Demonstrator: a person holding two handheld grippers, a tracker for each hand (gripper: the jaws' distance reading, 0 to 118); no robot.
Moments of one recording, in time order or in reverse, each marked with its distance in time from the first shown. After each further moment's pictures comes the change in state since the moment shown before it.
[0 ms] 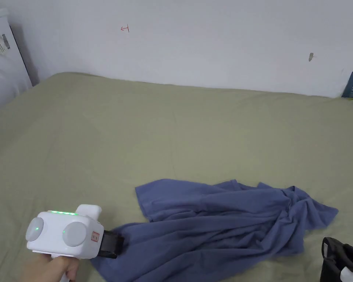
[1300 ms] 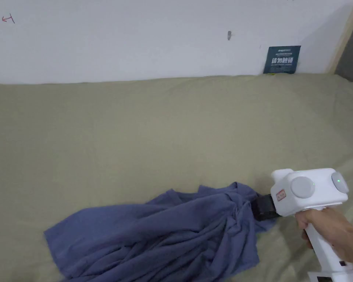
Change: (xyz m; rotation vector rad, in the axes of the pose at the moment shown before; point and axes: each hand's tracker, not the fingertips) left arm 0.024 -0.009 0.016 0.071 -0.040 -0.132; right arm 0.136 0.022 -0.328 -0.680 -0.052 -0.004
